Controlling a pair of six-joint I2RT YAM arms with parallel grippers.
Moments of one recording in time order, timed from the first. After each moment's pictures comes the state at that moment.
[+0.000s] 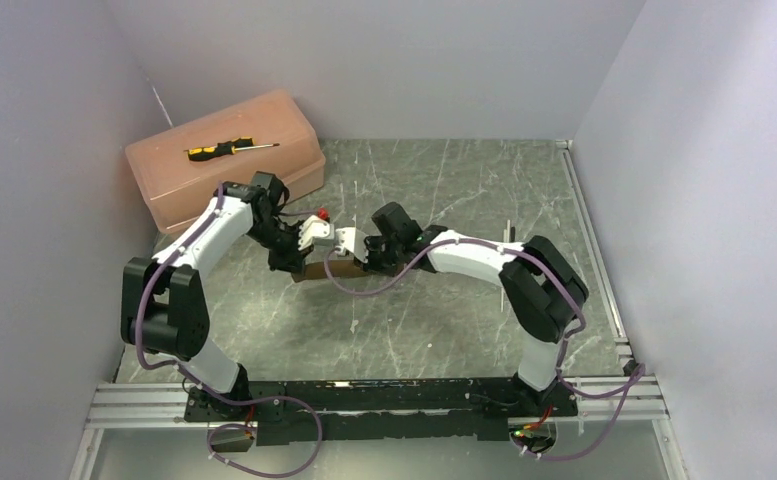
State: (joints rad) left arm -0.23 1.59 1.21 -1.04 0.57 1.20; right arm 0.80 1.83 1.12 -0.11 -0.28 -0.70
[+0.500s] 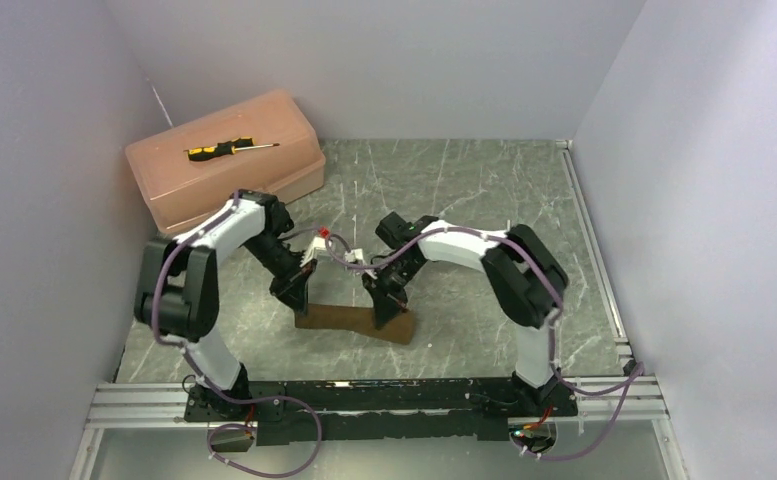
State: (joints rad) left arm -0.24 1.66 1.18 -1.41 0.77 1.21; right arm 0.75 1.88 1.26 -0.76 -0.91 -0.59
